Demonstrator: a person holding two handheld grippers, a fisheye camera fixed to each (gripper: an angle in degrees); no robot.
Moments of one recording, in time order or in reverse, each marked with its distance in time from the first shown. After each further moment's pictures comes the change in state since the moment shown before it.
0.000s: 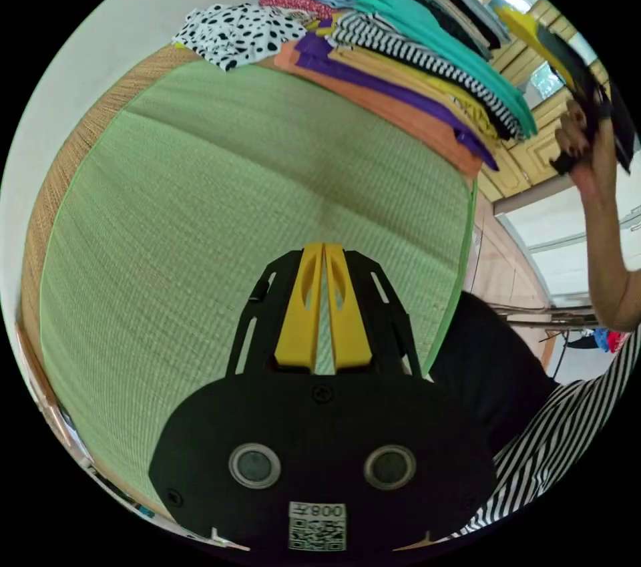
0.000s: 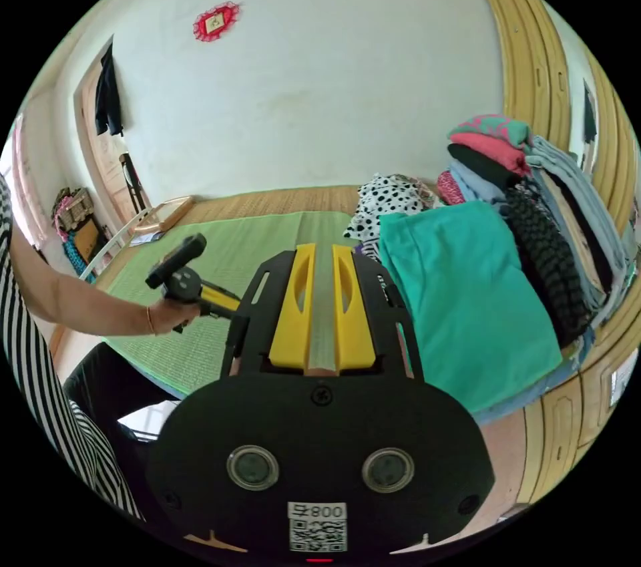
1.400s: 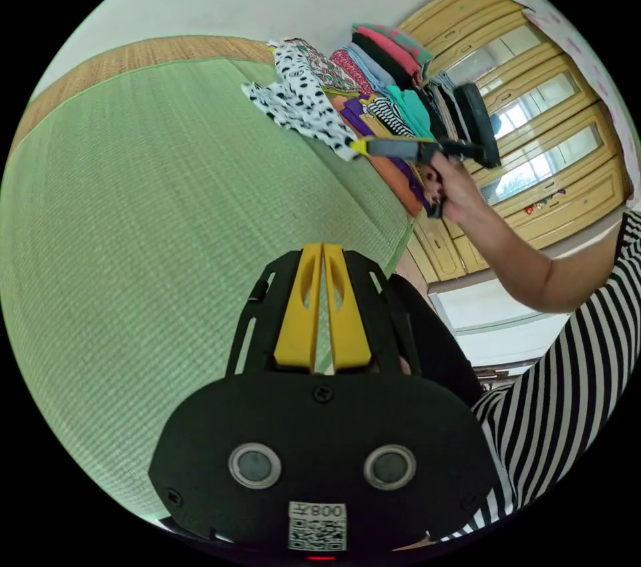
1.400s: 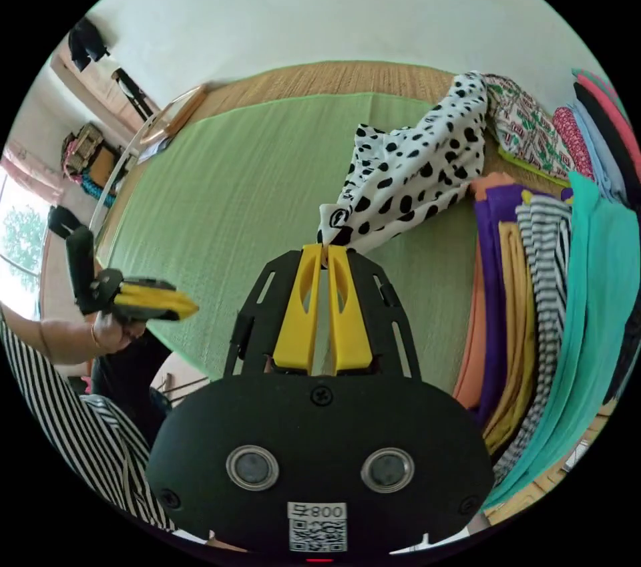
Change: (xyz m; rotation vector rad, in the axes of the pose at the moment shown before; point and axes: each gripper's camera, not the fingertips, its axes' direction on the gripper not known) left arm -0.035 0.229 -0.323 0.327 0.307 -0.365; right arm -0.093 -0.030 0.235 -0.597 -0.152 -0.068
